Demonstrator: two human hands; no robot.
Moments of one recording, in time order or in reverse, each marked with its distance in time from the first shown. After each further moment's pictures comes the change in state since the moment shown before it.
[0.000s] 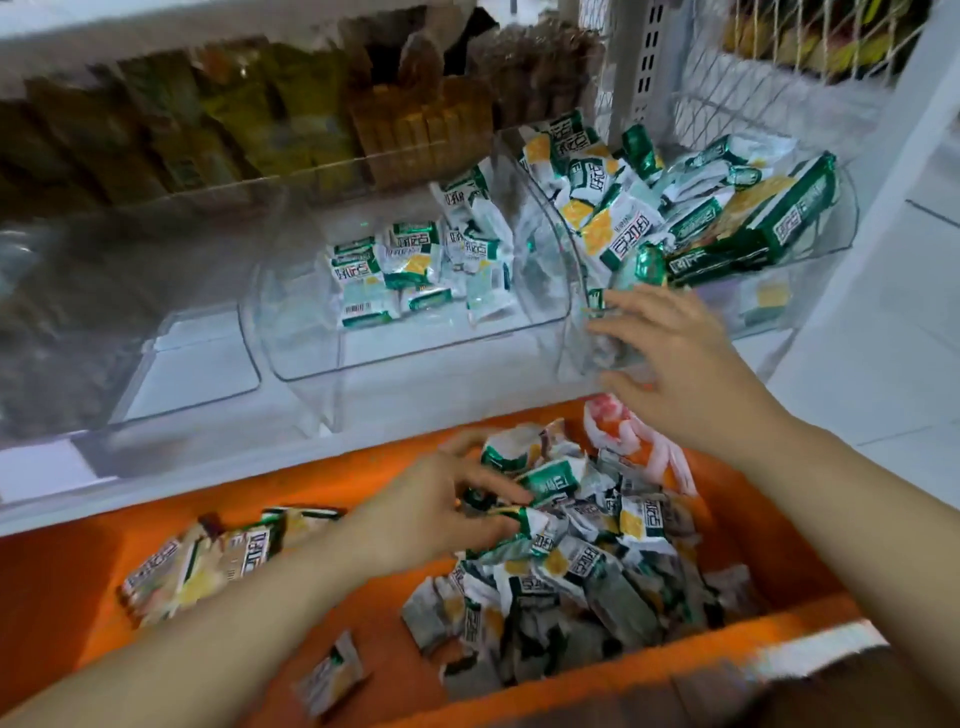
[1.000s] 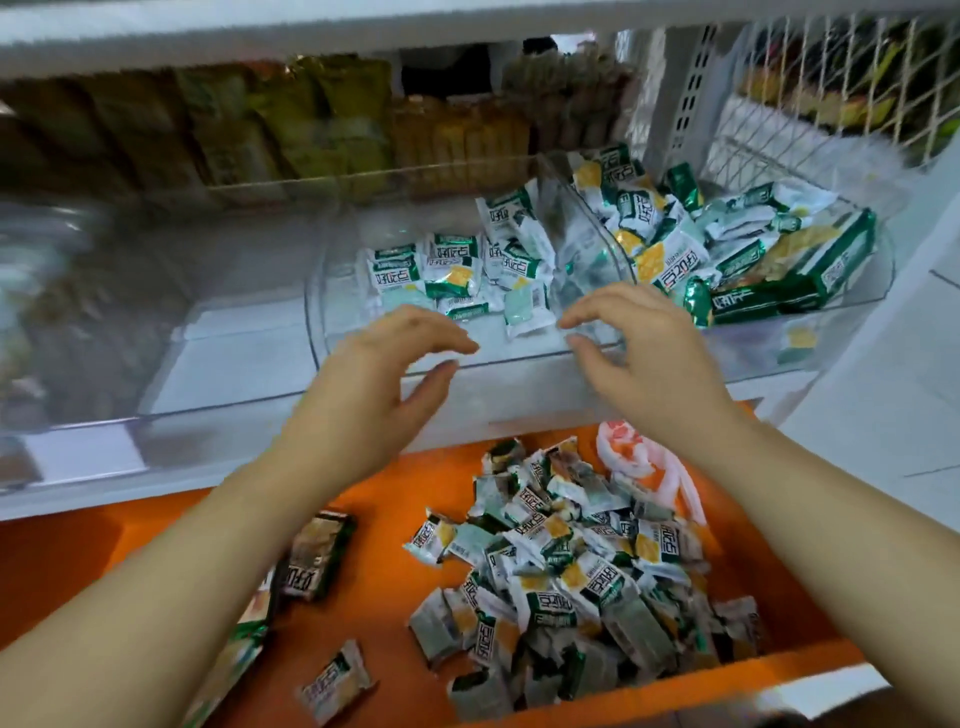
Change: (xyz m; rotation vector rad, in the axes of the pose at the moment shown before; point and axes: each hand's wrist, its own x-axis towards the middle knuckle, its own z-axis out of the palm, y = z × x) left_hand -0.016 -0.007 -0.085 0.289 0.634 0.333; right_hand 0.042 -0.069 0.001 0.222 0.237 -0.088
